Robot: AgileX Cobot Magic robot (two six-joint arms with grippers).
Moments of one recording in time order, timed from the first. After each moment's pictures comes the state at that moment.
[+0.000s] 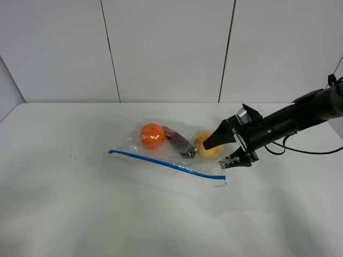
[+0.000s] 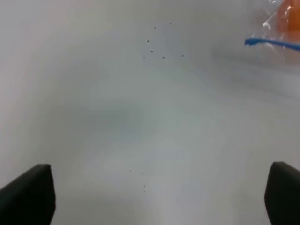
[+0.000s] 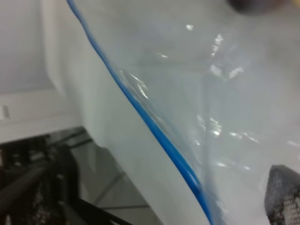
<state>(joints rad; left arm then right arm) 0.03 -0.01 -0.50 0.04 1.05 0.00 -0.04 2.07 -1.16 1.10 1.21 -0.82</state>
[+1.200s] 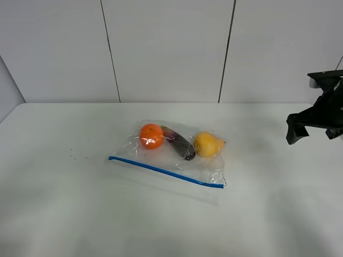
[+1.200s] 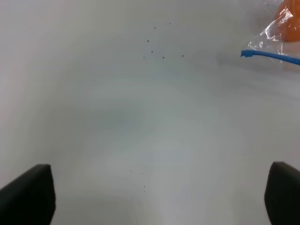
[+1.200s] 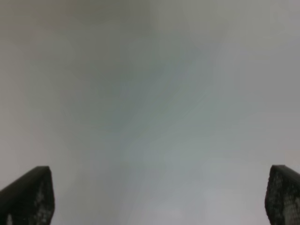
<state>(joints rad) 0.03 -0.01 -0.50 0.04 1.05 0.00 -0.08 1.59 -1.13 0.03 0.90 -0.19</state>
